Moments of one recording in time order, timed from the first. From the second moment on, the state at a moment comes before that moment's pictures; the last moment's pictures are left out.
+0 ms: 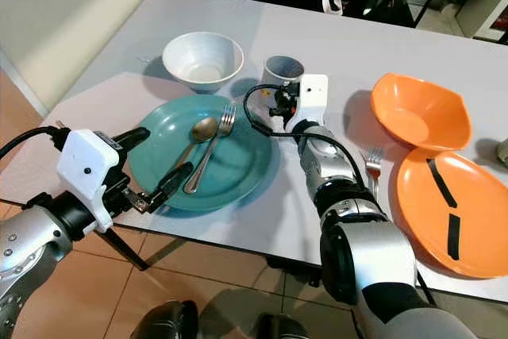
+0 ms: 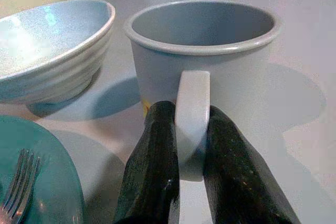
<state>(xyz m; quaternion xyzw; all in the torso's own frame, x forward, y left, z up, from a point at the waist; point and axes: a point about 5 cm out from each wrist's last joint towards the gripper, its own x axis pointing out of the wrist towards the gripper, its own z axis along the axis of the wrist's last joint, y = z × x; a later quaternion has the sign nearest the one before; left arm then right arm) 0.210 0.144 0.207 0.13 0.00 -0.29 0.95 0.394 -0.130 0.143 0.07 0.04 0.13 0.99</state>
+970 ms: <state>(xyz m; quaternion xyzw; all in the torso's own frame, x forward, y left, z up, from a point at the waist) 0.231 0.142 0.202 0.11 -0.02 -0.26 0.96 0.327 -0.171 0.121 0.11 0.02 0.21 0.97</state>
